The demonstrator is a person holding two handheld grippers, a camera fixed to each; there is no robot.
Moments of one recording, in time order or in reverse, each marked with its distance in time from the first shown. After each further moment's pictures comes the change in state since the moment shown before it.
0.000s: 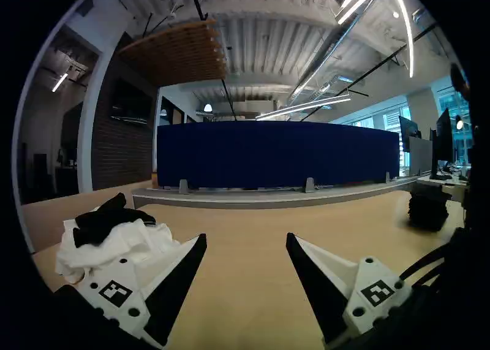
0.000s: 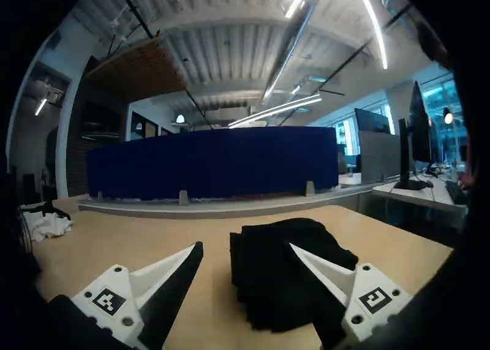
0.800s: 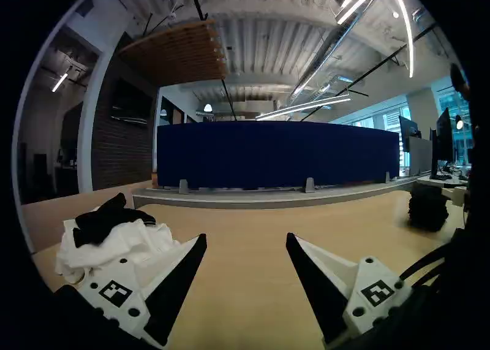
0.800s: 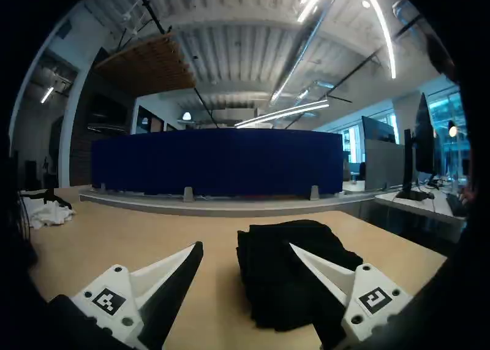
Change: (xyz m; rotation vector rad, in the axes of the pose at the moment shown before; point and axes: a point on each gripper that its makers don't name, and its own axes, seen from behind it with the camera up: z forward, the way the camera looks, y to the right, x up) left arm -0.001 0.001 0.000 0.000 0.000 0.000; right arm 0.000 -0.012 -0.004 0.018 0.003 -0.053
